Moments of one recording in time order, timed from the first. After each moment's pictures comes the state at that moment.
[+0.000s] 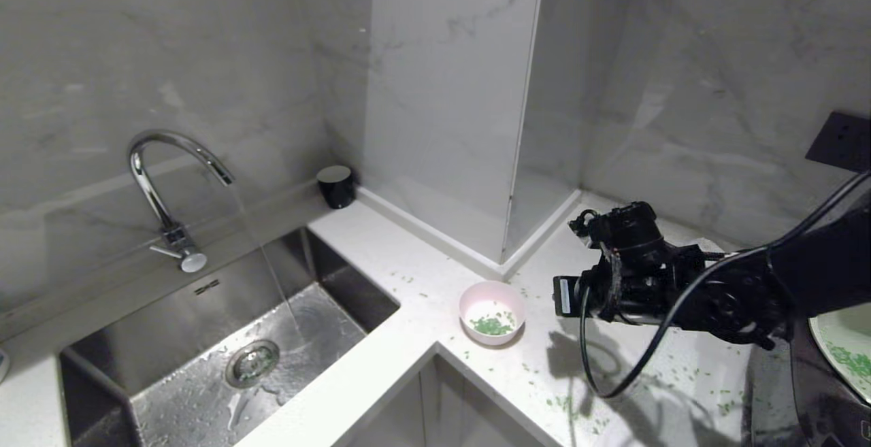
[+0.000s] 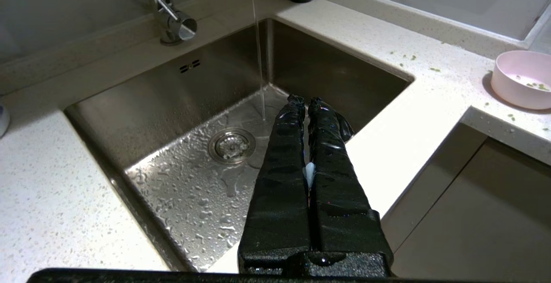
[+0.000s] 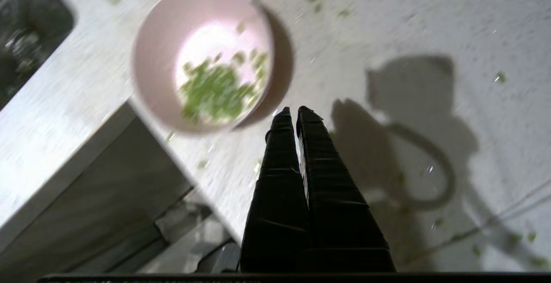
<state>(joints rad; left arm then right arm) 0.00 0.00 -0.01 0.02 0.00 0.02 0.41 1.95 -0.91 -0.26 -0.06 0.33</state>
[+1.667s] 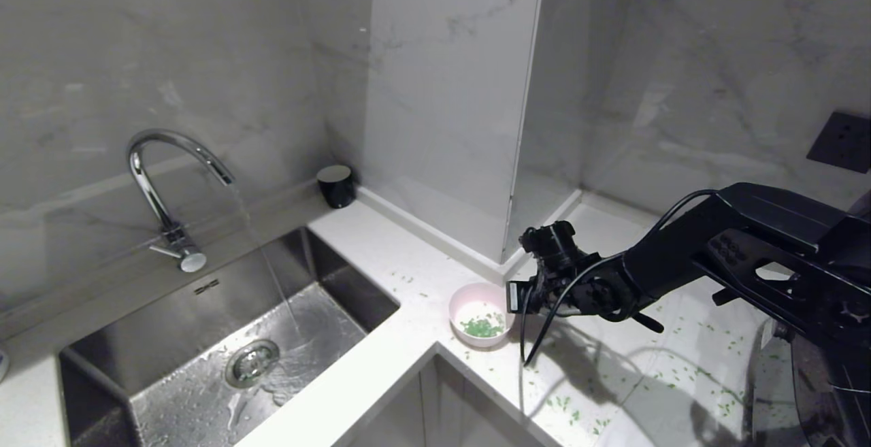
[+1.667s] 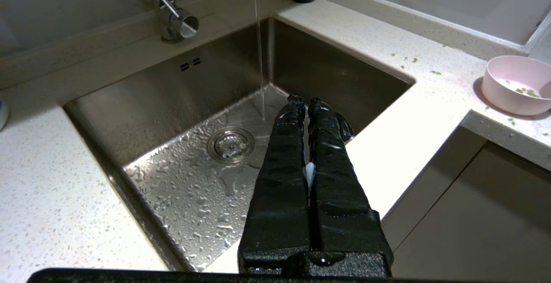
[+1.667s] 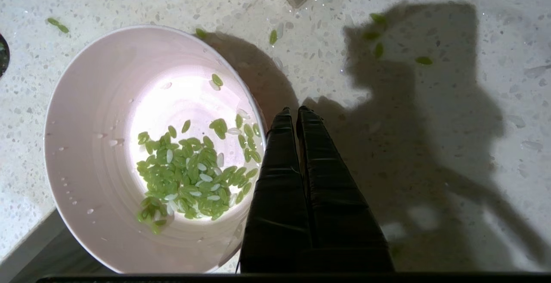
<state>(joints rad) 0.00 0.00 -0.01 0.01 0.00 0.00 0.45 2.32 -1.21 -0.26 -0.05 0.36</state>
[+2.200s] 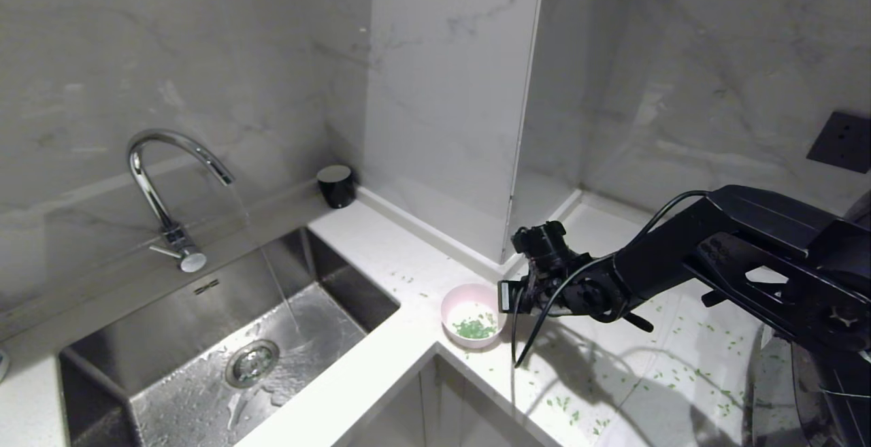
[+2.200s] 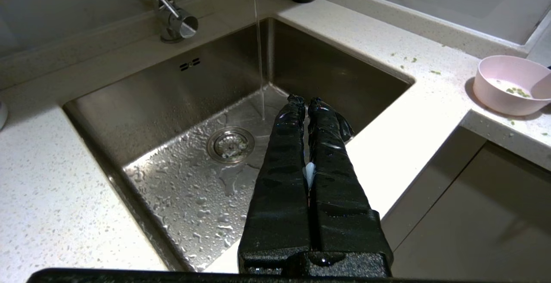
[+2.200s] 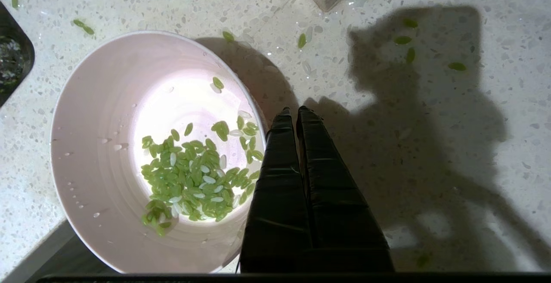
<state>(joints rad) 0.00 0.00 -0.01 0.01 0.00 0.00 0.47 2.33 -1.24 -0.26 -0.05 0.38</state>
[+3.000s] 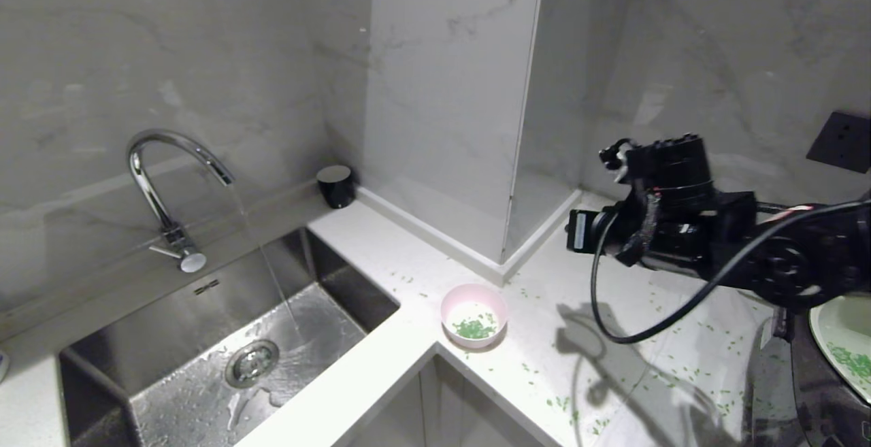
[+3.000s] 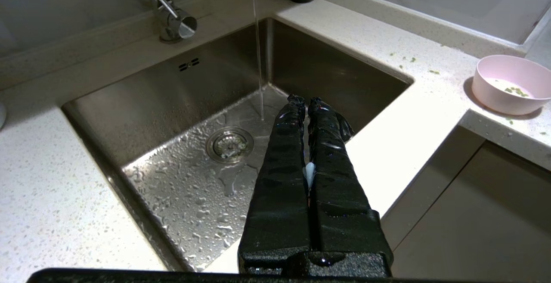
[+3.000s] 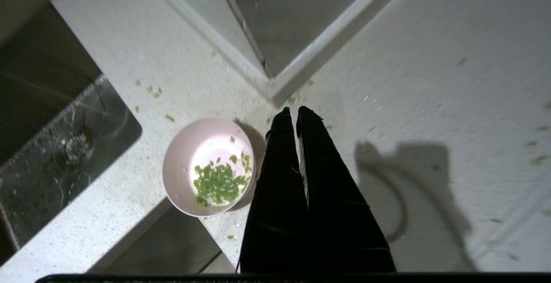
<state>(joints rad) 0.00 0.00 -0.01 0.01 0.00 0.00 0.42 1.76 -1.00 -0.26 -0.18 0.31</state>
